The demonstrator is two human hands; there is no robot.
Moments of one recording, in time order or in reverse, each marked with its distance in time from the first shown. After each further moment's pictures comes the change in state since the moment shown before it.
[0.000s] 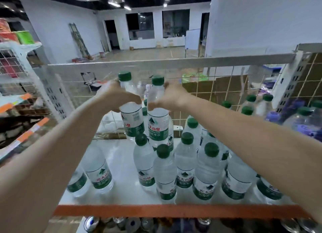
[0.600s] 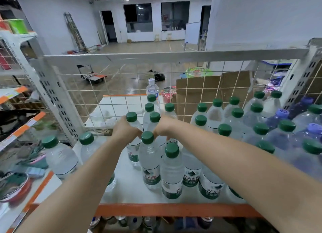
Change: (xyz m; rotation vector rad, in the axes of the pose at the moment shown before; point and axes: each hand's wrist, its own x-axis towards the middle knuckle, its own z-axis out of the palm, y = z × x) left_hand 0.001 -0.099 0.079 -0.150 -0.054 -0.205; right_hand 0.011 0.015 0.092 0.008 -0.351 0.326
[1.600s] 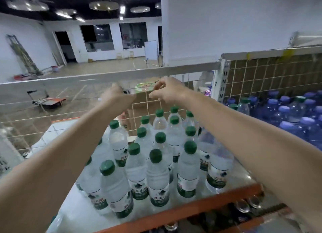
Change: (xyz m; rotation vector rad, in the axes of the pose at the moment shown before) left_hand -0.062 0.194 0.055 0.187 0.036 0.423; right_hand -0.094 0.100 -0.165 0.205 0.542 -0.243
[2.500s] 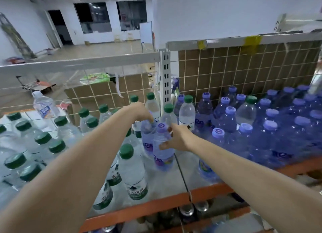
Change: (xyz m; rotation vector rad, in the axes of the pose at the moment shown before) left_hand -0.001 0.172 0.256 0.377 -0.559 -0.108; right_hand -0.065 0.280 -0.111 -0.210 -0.303 0.229
